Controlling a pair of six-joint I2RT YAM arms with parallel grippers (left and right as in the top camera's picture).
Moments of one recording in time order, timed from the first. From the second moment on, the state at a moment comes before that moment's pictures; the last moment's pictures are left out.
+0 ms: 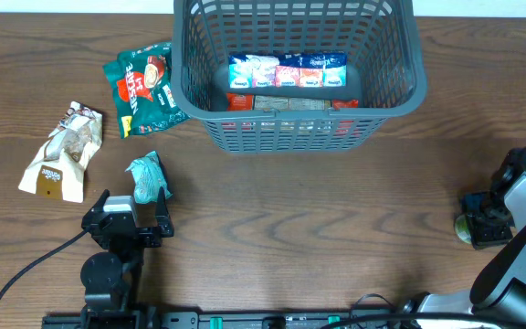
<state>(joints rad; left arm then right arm) -0.01 0.01 0.08 -0.26 -0.01 -0.04 -0.60 1.65 0.89 -0.78 0.21 0.88</state>
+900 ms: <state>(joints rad) -0.01 0.01 0.08 -0.26 -0.01 -0.04 -0.27 1.45 1.72 -1.04 0.10 0.40</state>
